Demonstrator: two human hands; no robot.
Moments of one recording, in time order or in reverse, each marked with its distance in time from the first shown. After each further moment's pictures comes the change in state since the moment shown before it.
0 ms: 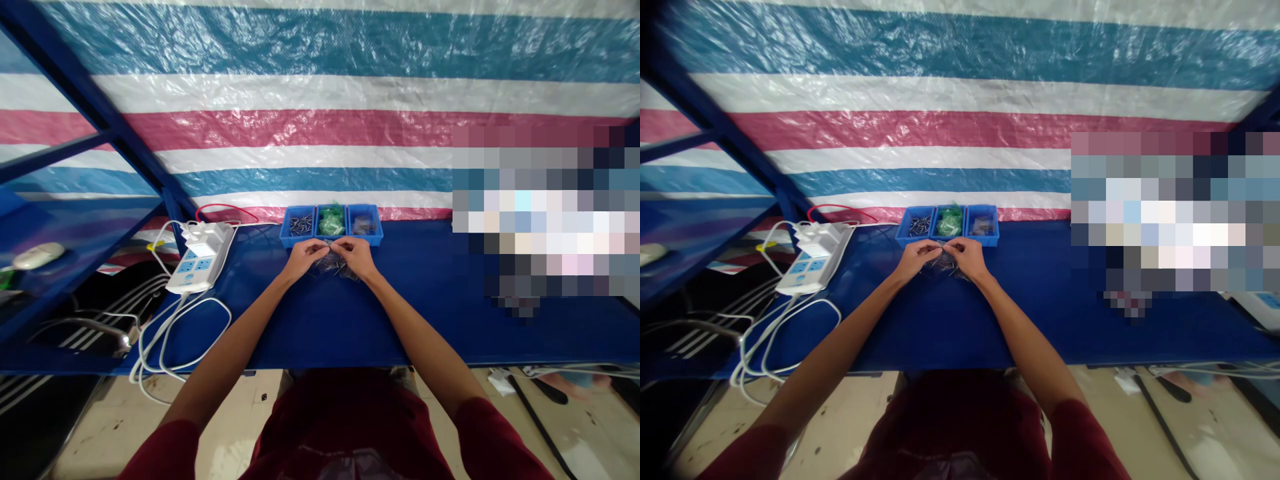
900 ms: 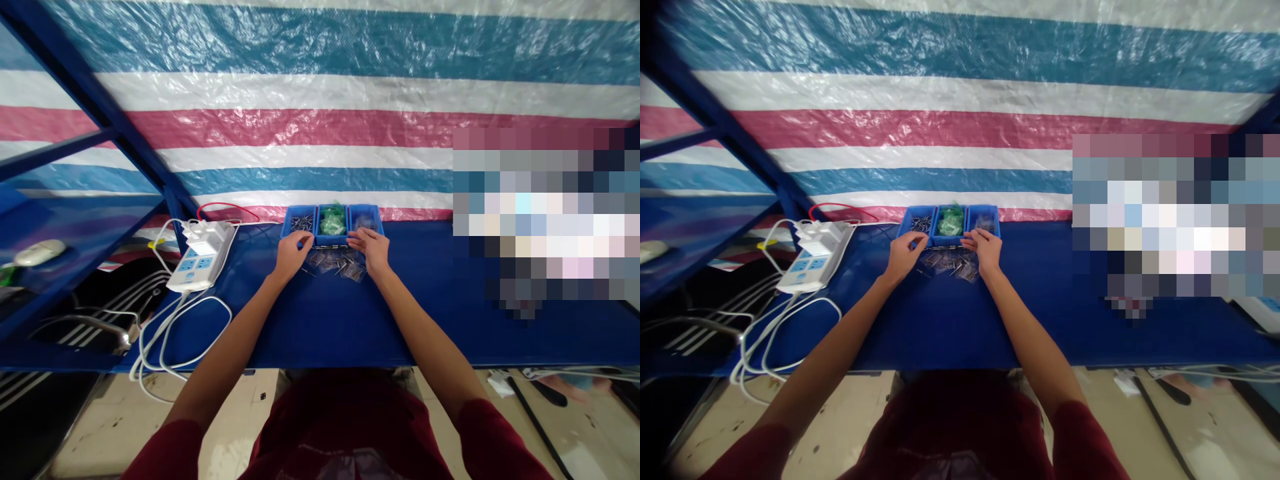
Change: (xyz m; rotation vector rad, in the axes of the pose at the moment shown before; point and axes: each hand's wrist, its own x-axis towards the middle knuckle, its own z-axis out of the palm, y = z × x) left_hand -0.001 0.008 -0.021 0.464 0.235 0.194; right_hand 0.011 -0.002 -0.015 0.568 0.374 0.424
